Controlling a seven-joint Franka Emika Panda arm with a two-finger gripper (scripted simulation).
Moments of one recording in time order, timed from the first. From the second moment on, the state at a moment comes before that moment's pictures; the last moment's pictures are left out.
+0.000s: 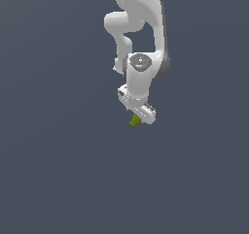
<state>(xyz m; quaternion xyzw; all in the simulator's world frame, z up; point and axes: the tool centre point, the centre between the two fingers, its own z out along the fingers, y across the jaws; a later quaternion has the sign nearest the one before) -0.058 0.052 0.112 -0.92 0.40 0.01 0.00</state>
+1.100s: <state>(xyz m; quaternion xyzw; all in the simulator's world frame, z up) -0.090 0.069 0.092 -0.81 0.59 0.00 0.00</state>
